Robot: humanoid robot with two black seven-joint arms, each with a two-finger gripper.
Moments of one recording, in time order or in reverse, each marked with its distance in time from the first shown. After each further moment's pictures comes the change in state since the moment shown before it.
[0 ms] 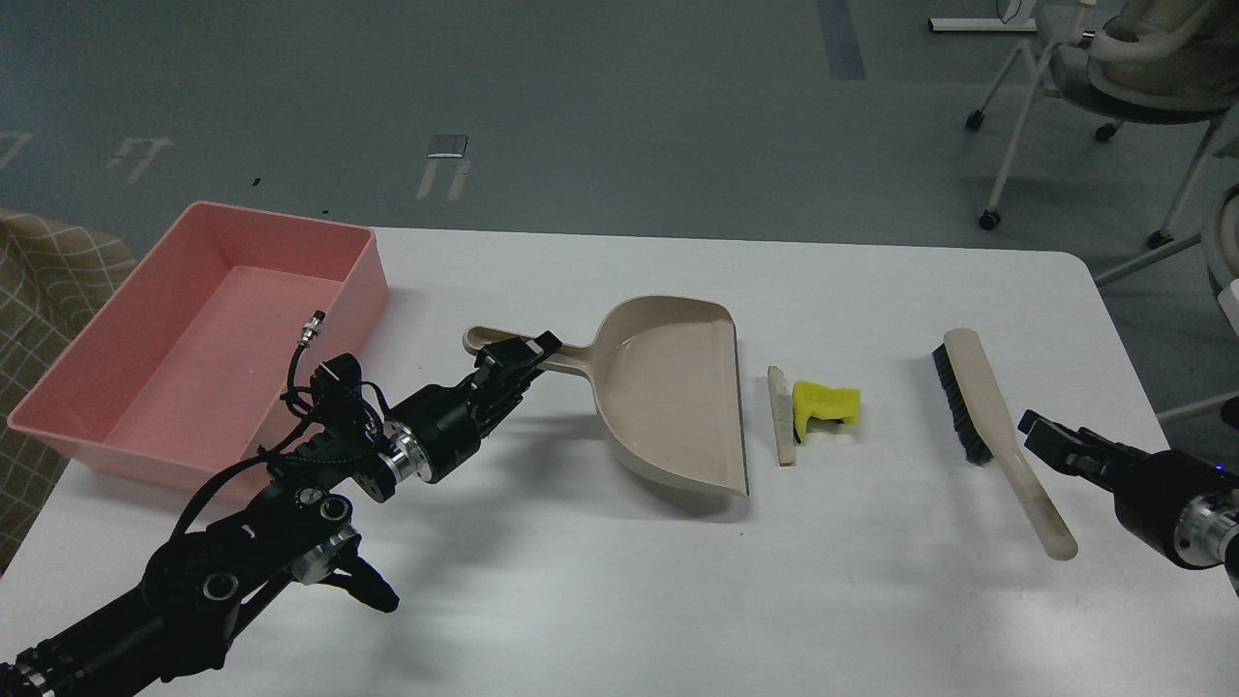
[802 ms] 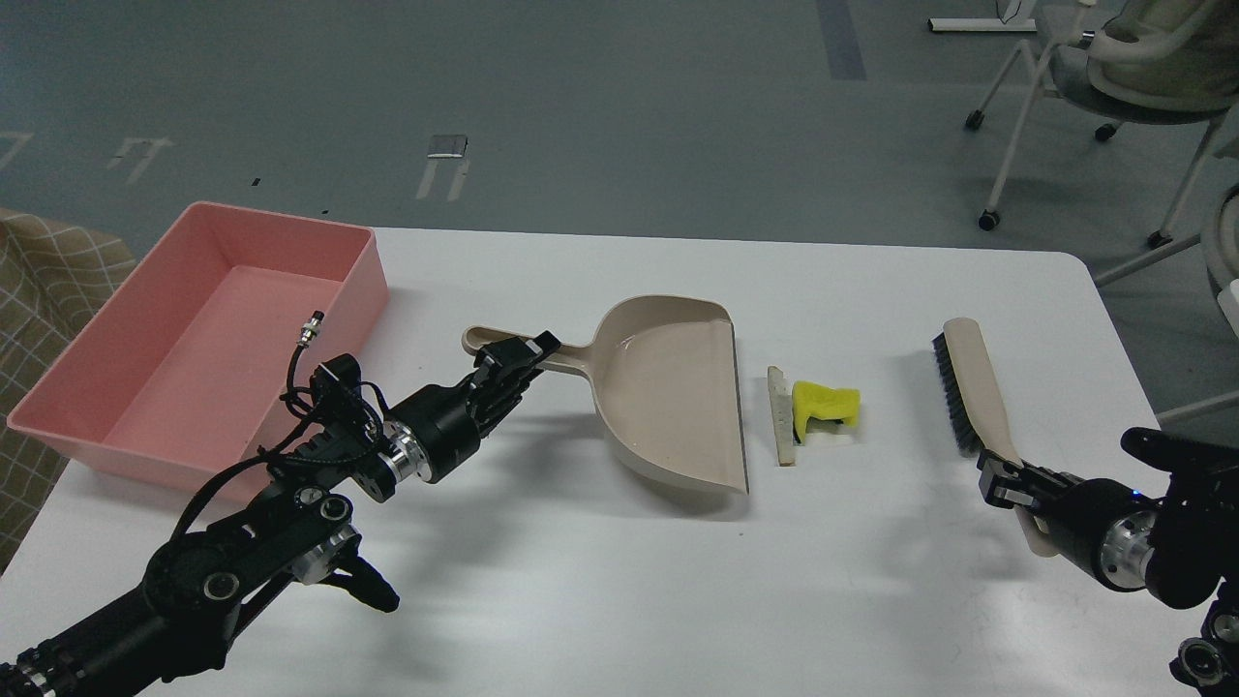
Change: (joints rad) left arm 0.000 -0.002 -0.001 0.002 -0.002 0.000 0.000; right arm 0.024 0.049 -0.051 -0.018 -0.109 0.000 -0.023
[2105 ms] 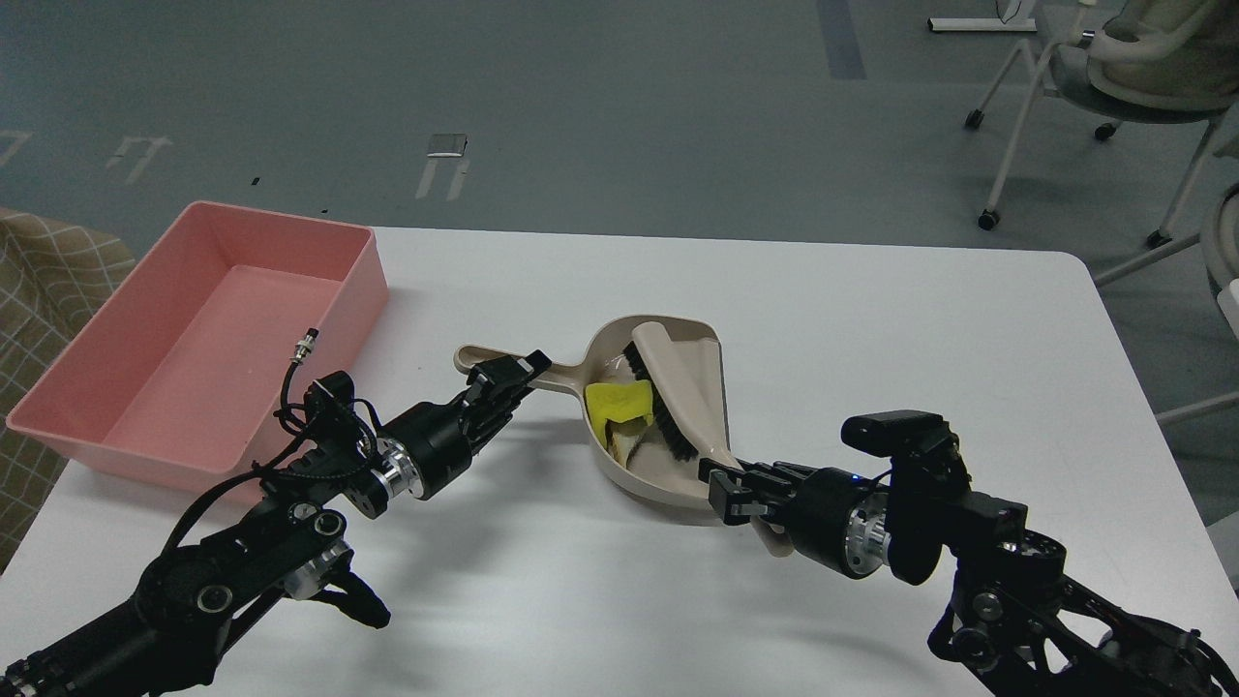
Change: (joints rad) left arm 0.023 0.017 0.018 0.003 -0.011 0.013 0.000; right arm 0.294 0.238 -0.472 0.064 0.088 0.000 -0.041
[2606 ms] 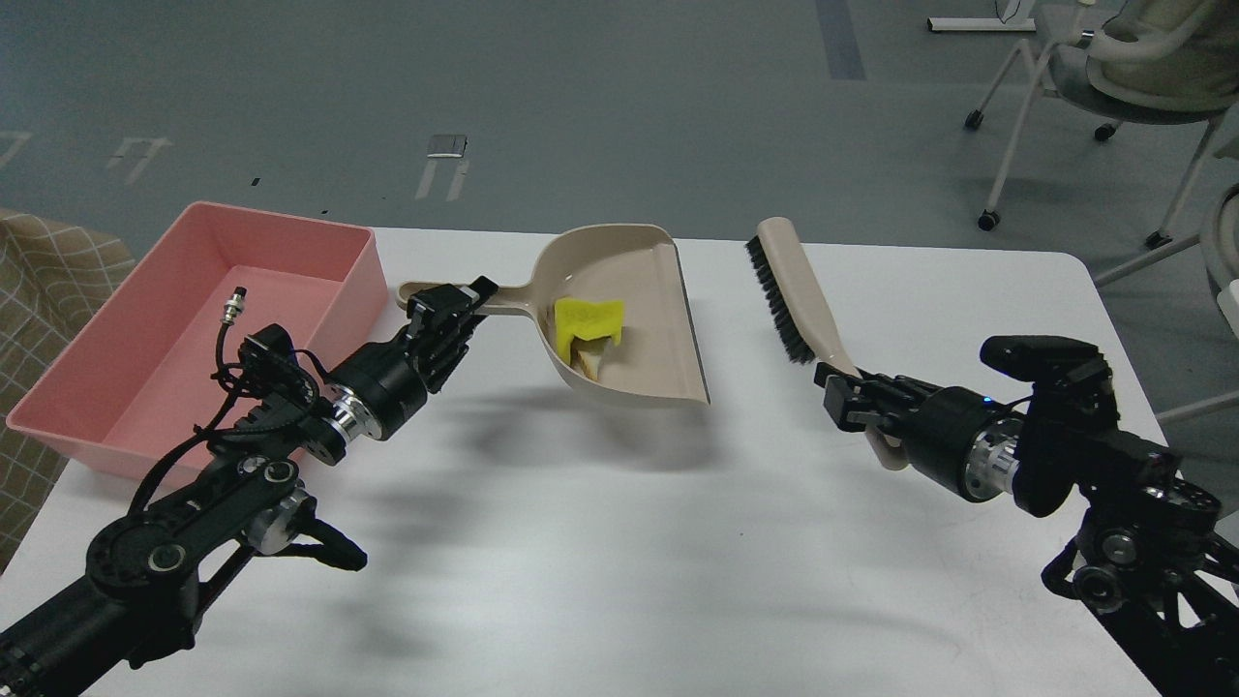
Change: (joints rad) left arm -0.004 0.070 -0.194 -0.037 -0.113 -0.013 -0.011; right arm -0.060 -0.195 0.298 0.050 0.027 -0.001 0.003
